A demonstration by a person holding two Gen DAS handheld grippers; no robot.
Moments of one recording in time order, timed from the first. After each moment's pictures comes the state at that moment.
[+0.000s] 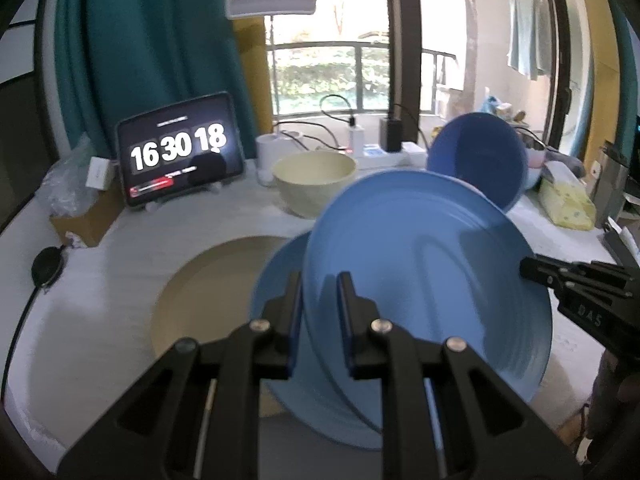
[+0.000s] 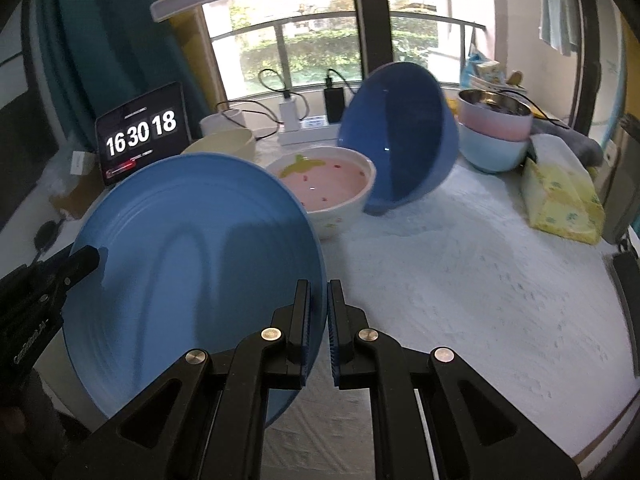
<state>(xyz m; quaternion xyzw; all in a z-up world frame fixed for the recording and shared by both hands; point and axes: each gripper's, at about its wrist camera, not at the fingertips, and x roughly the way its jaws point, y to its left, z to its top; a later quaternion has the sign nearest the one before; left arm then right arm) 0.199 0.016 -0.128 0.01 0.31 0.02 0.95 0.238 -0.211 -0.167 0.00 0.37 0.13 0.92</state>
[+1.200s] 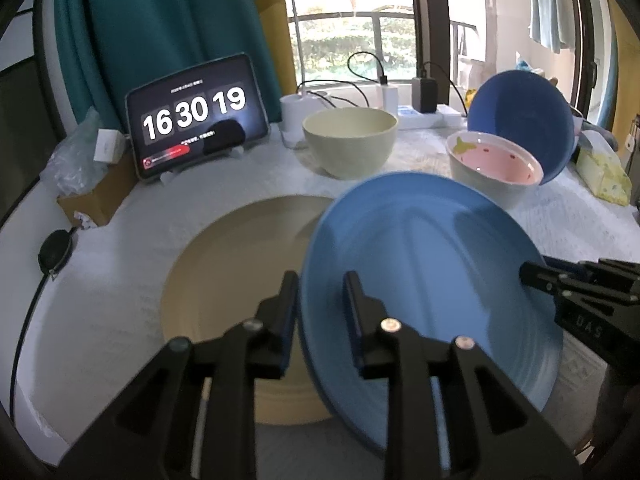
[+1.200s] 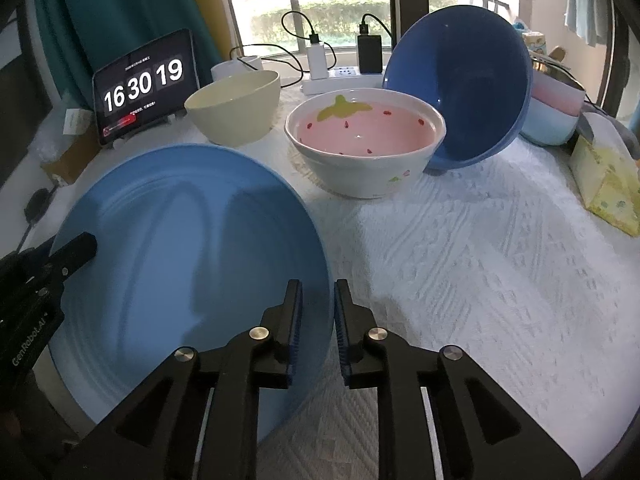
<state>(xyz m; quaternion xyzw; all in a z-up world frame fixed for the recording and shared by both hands) 0.220 0.031 -0.164 0.03 0.35 0.06 0.93 0.265 -0.175 -0.213 -0.01 0.43 0.14 0.89</state>
